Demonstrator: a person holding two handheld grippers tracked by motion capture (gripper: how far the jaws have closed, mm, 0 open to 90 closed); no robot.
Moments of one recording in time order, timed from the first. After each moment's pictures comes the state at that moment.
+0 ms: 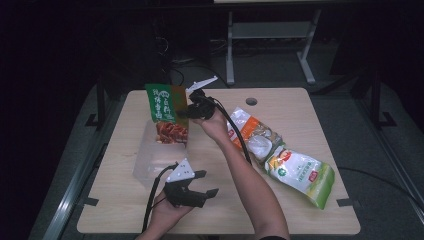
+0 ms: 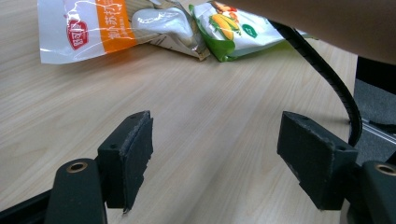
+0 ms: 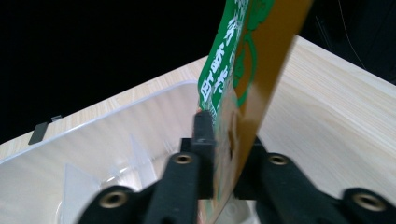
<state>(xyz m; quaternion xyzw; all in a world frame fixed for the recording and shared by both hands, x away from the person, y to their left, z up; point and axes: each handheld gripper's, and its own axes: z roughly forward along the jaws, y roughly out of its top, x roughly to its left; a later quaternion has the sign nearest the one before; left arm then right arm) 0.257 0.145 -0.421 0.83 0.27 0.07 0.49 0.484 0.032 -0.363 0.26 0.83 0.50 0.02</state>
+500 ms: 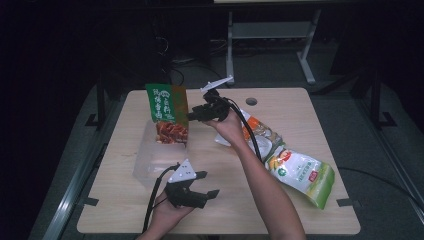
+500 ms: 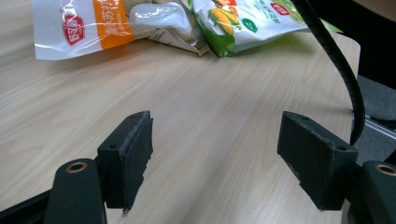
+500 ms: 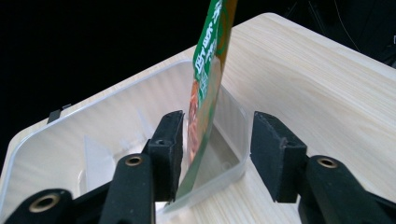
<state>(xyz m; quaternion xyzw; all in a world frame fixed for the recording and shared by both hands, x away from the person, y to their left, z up) 0.256 0.141 -0.424 0.83 0.27 0.07 0.48 0.468 -0.012 -0.353 0.28 0.83 0.48 0.00</state>
